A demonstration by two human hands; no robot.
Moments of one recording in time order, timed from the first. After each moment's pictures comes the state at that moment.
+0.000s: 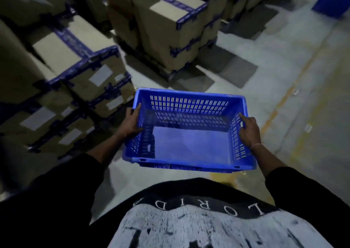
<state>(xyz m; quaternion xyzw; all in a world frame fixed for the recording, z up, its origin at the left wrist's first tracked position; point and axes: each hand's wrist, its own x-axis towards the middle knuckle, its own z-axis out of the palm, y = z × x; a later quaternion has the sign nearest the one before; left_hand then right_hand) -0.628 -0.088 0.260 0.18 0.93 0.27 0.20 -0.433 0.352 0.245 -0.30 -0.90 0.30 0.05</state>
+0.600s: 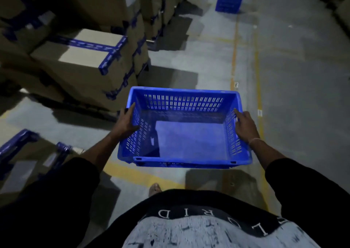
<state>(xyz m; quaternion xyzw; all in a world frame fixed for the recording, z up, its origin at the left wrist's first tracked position) -0.912 0.219 0.270 0.38 0.87 0.25 0.21 -0.540 0.557 0.256 -0.44 -0.87 0.20 0.11</state>
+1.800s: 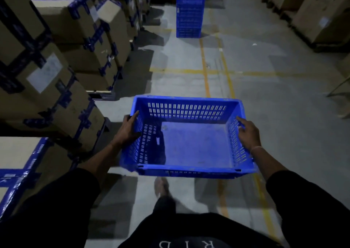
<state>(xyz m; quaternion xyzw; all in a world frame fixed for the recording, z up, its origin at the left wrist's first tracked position) -1.232 0.948 0.301 0.49 0.79 0.25 0.26 -0.792 1.185 0.280 -0.58 -0.75 0.25 0.22</state>
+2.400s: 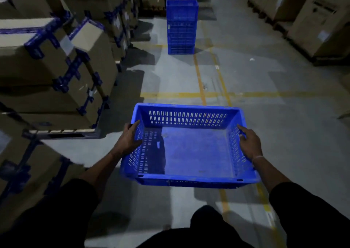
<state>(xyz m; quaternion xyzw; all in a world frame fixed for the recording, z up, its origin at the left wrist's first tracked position) -1.447 1.344 0.304 0.51 0.79 0.23 0.27 -0.993 1.551 0.276 -0.60 -0.73 0.23 0.22</state>
